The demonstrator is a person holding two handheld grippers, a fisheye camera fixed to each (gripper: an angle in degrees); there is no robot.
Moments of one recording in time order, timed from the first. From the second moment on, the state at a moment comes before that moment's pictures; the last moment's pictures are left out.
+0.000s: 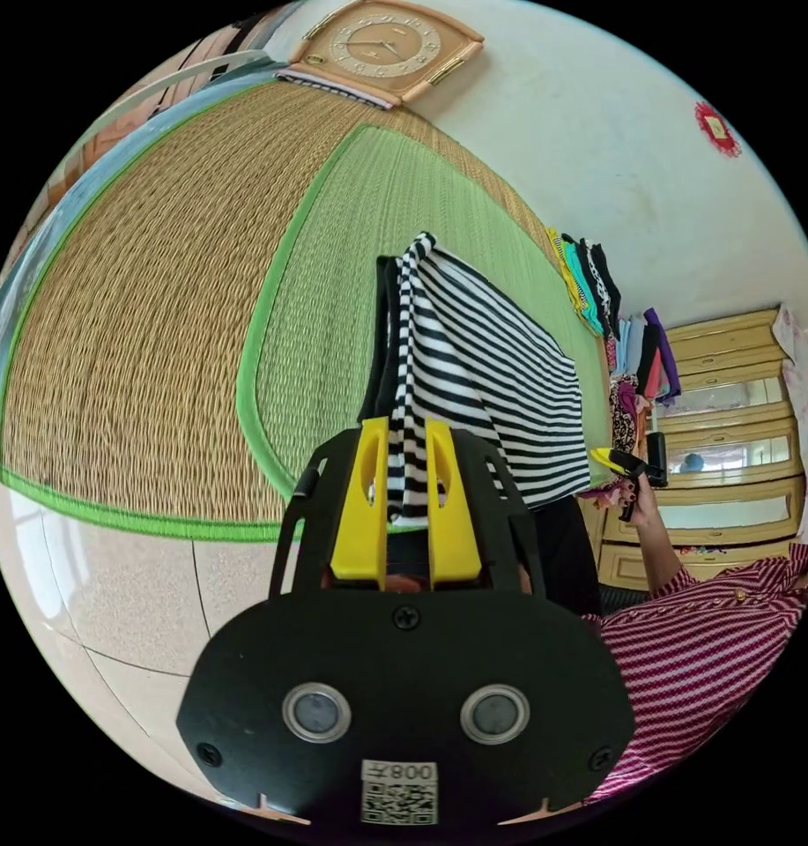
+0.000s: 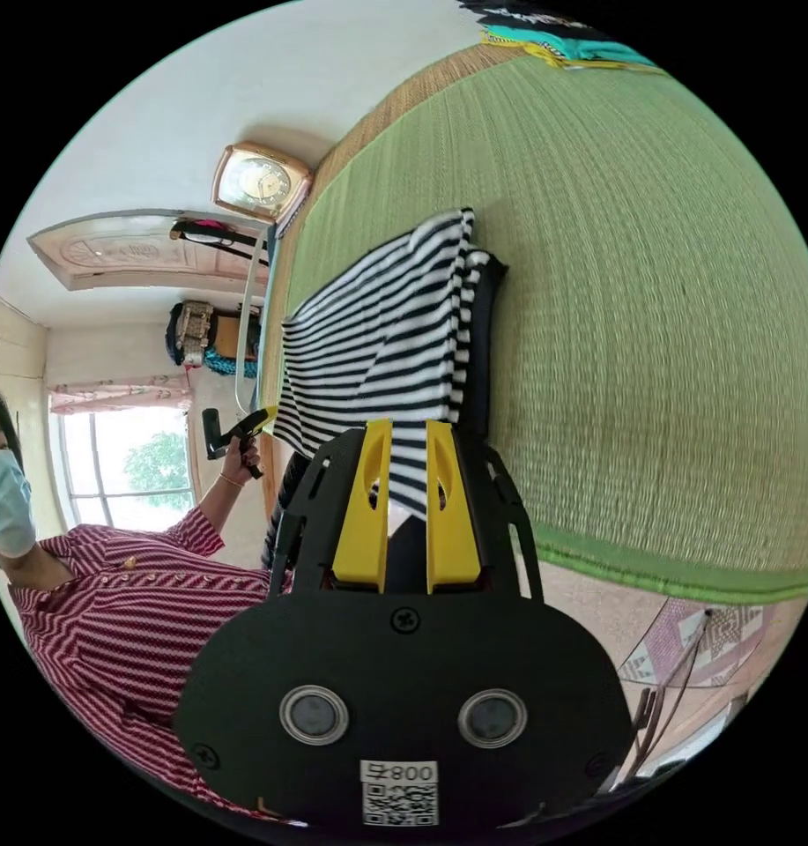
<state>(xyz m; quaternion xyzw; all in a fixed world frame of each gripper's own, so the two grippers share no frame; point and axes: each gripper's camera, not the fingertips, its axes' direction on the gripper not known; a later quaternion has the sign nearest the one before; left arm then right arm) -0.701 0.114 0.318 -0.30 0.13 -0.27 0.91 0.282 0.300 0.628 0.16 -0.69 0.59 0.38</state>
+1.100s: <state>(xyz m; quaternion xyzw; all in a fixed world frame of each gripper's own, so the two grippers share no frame) -0.721 0.093 0.360 -0.25 0.12 -0.25 0.93 0.306 0.320 0.602 0.17 -0.69 0.60 0.35</state>
